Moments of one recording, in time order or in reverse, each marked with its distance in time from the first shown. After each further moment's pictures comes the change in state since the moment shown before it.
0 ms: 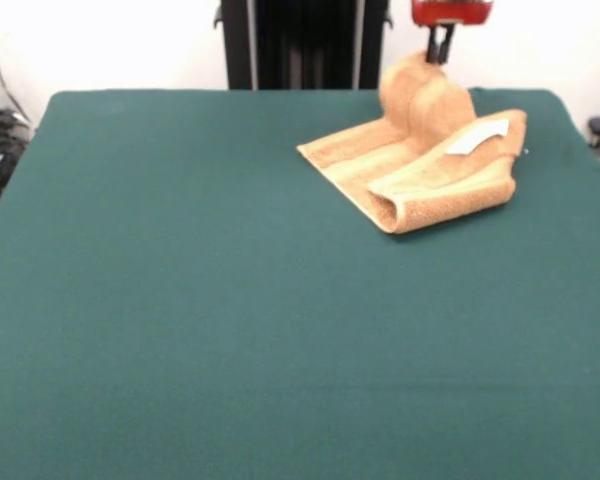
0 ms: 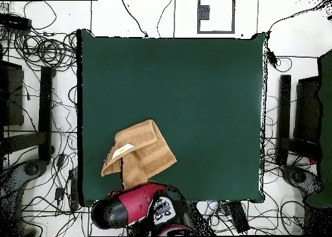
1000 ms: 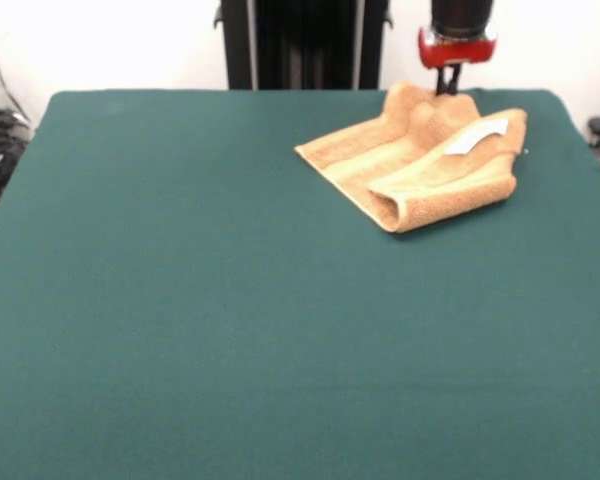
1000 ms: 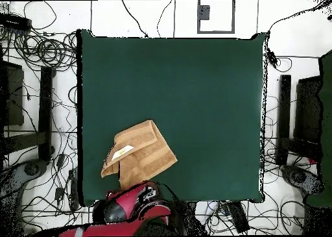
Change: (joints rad) arm 0.099 0.217 -0.056 -0.084 -0.051 -0.224 0.000
